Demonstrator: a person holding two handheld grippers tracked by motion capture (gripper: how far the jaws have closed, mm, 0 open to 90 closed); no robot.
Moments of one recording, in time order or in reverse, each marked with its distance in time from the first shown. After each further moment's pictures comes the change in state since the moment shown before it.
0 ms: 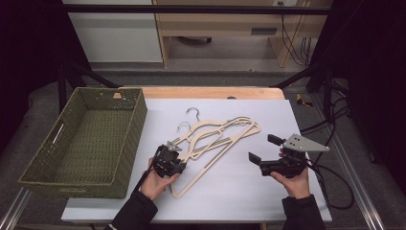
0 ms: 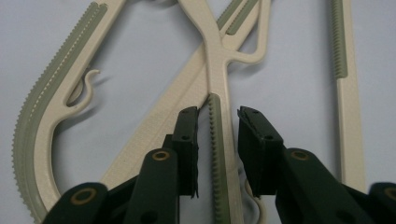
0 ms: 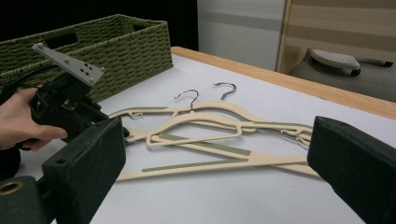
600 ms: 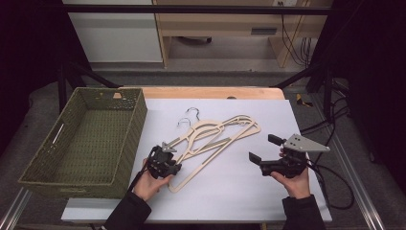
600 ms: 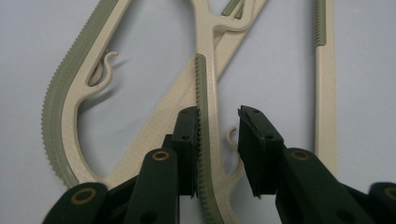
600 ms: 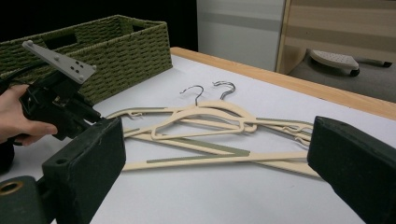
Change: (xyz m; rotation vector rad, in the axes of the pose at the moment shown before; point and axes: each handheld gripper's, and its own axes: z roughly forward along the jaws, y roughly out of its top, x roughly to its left) left arm 0.011 -0.009 -0.012 0.011 -0.022 0.012; right arm 0.000 0.000 -0.001 0.001 -0.002 -0.001
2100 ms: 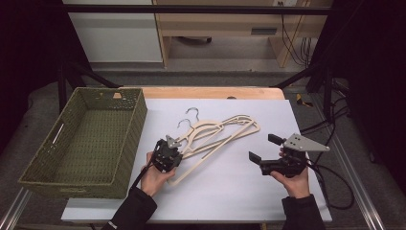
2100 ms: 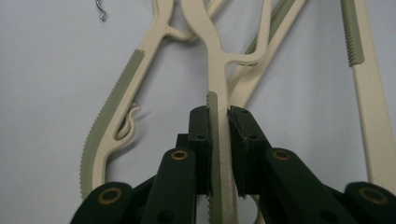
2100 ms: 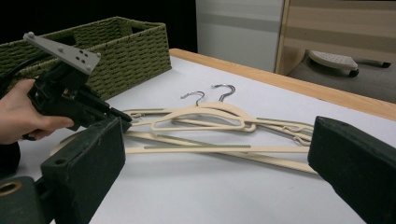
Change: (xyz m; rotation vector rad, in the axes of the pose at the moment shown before) left arm -0.007 0.019 0.004 -0.059 0.116 0.060; right arm -0.001 0.000 0.001 -0.009 -0.002 0.003
